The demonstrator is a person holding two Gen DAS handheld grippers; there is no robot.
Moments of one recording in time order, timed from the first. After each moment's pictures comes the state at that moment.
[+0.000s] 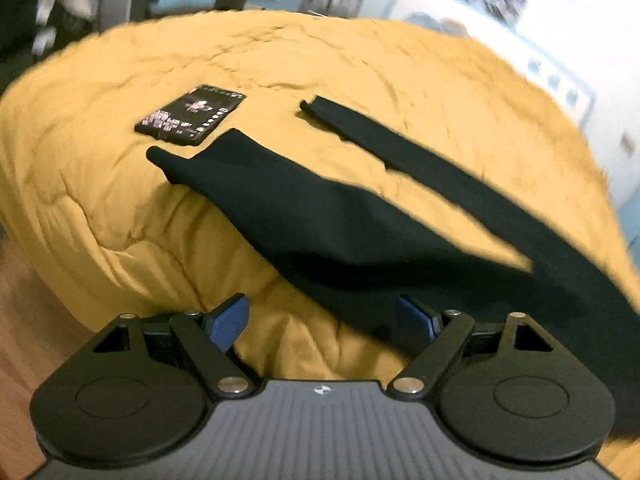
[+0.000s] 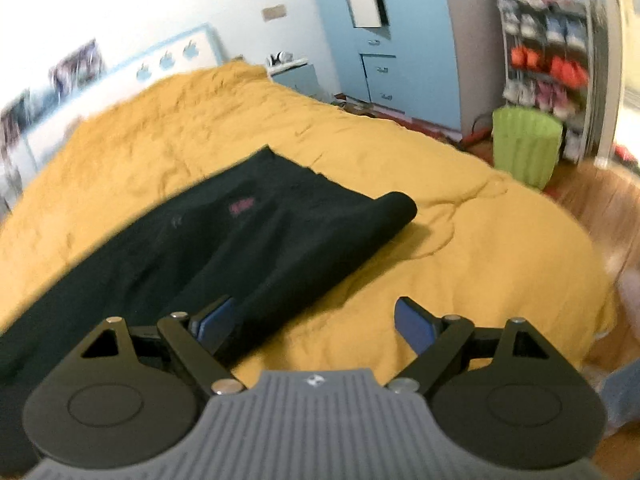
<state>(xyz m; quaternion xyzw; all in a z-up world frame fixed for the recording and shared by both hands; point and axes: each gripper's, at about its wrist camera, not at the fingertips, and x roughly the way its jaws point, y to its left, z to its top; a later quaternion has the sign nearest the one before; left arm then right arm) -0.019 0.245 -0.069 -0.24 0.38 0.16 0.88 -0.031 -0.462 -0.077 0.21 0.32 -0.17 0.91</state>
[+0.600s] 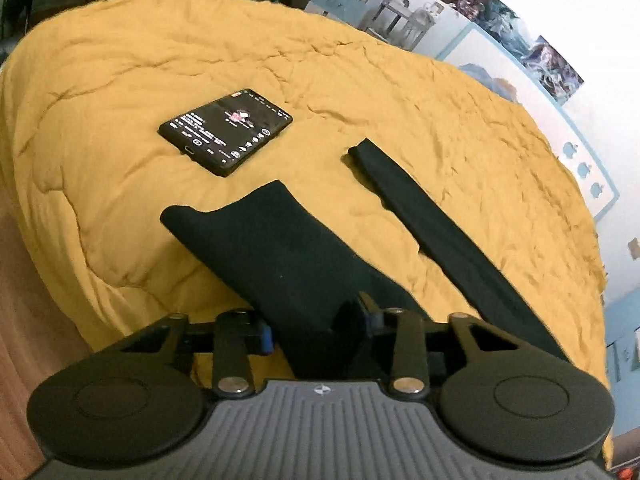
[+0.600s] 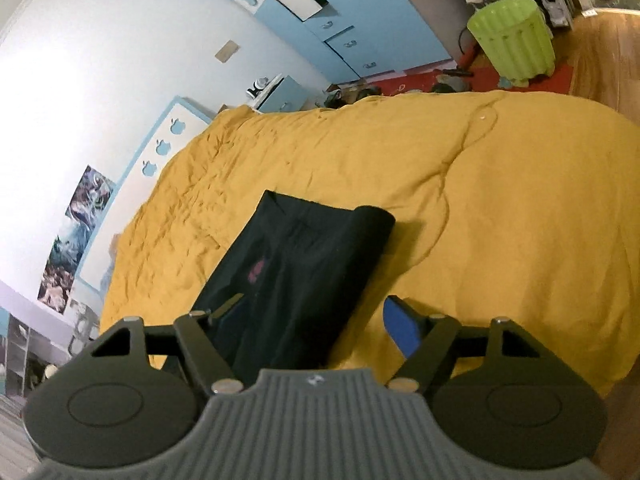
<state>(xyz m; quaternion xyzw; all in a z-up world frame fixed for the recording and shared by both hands) 0.014 0.310 -0.073 -0.36 0.33 0.20 0.85 -0.029 -0.526 -0.097 0.44 0.25 -0.15 0.85</state>
